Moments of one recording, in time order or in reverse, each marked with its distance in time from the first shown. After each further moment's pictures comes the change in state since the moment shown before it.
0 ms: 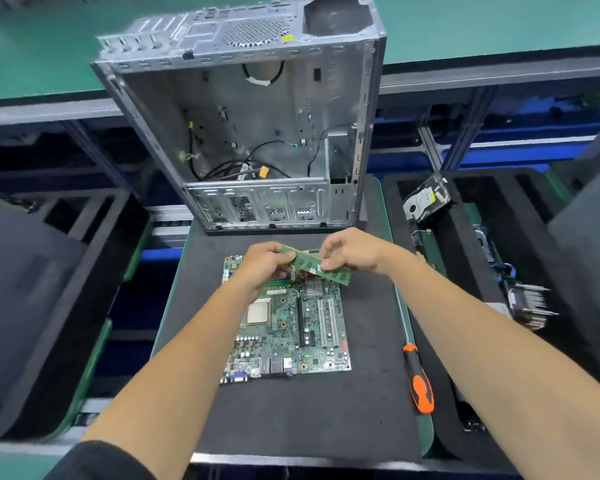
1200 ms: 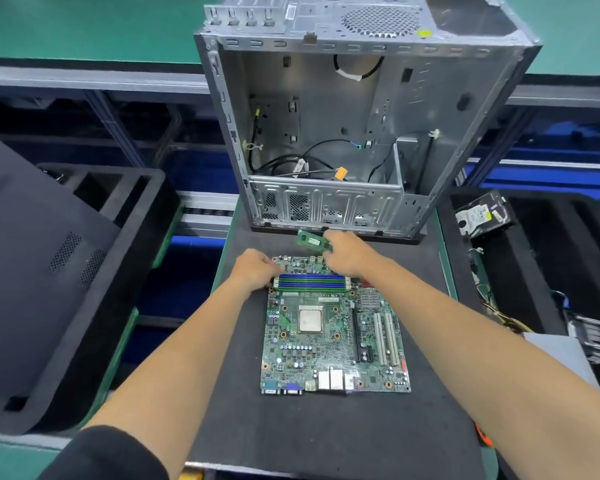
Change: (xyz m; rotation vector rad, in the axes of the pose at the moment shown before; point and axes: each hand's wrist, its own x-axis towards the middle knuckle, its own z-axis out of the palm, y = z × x) left_hand 0.039 -0.044 -0.126 0.412 0.180 -0.080; right_hand 0.086 -0.062 0.094 -0.712 0.145 0.001
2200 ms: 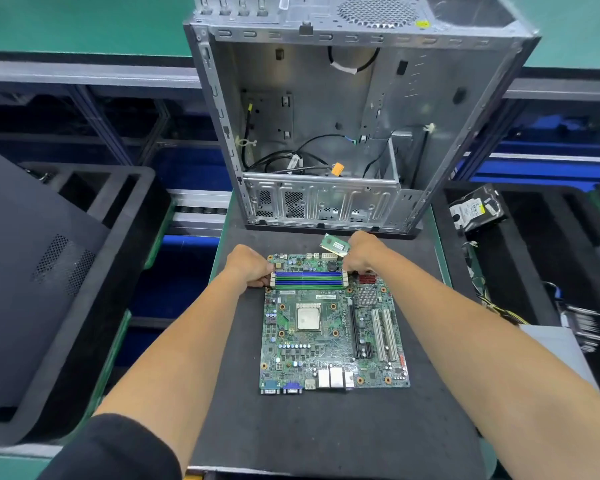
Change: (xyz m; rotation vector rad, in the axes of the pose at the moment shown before) left_hand 0.012 0.007 -0.001 -0.097 -0.002 -0.178; right_hand 0.007 0.025 -0.001 -0.011 -0.110 0.379
